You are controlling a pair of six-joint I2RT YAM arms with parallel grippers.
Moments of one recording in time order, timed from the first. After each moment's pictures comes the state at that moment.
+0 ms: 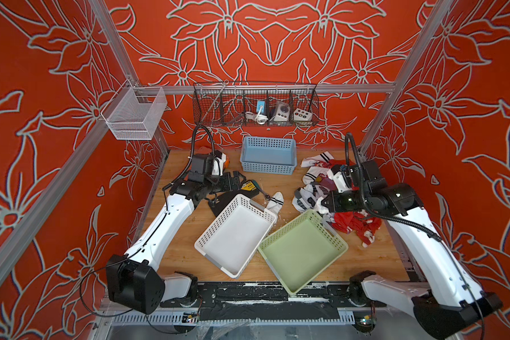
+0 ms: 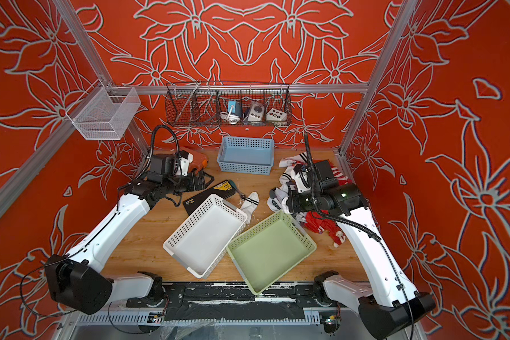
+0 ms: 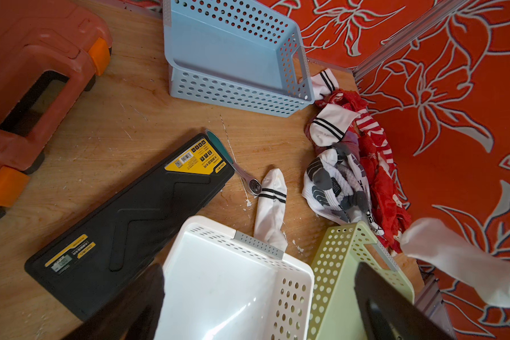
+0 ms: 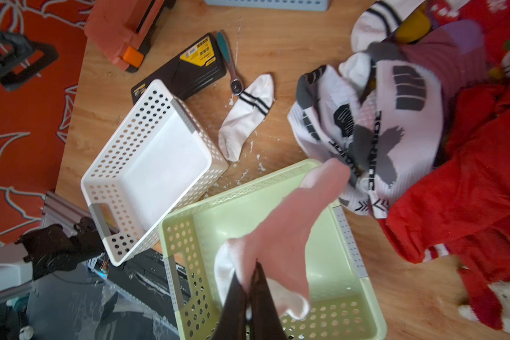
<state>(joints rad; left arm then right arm) -0.21 1.30 1.20 -0.58 0.36 -0.39 0.40 1.12 1.35 -1.23 -0.30 0.25</state>
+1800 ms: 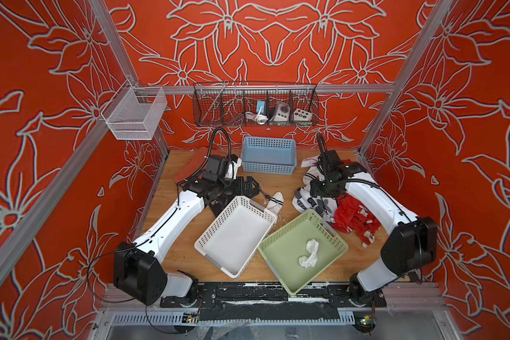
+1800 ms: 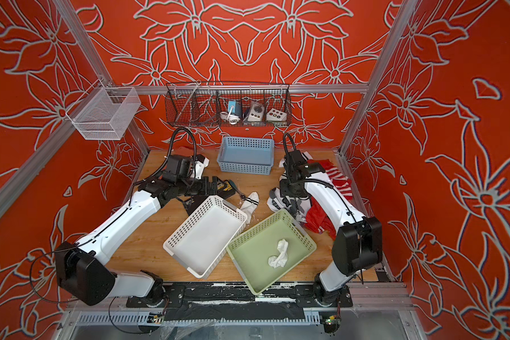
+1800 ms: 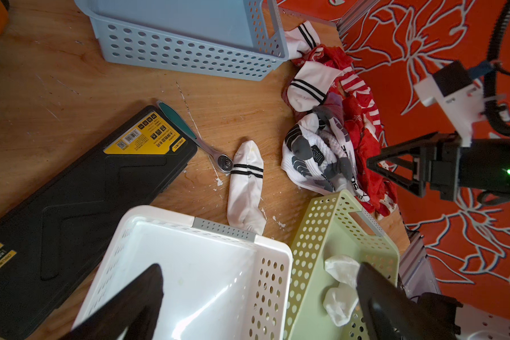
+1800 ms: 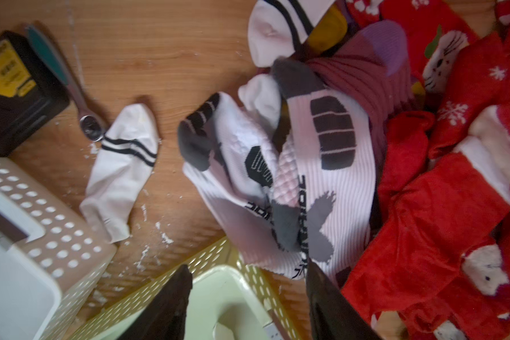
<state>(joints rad) -0.34 1.38 1.24 -0.60 0.38 -0.39 0.31 1.62 1.42 -1.02 0.04 0.26</state>
